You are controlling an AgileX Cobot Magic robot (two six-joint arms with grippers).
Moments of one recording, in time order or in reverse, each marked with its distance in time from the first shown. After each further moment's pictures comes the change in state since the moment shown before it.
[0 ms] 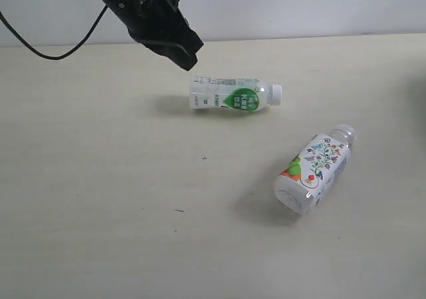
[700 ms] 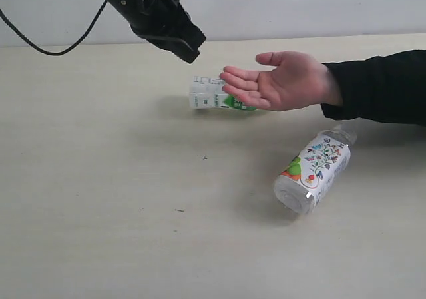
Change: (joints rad) left arm 0.000 0.000 0.000 -0.004 -0.051 0.002; right arm 0.000 0.000 0.000 0.000 0.000 0.000
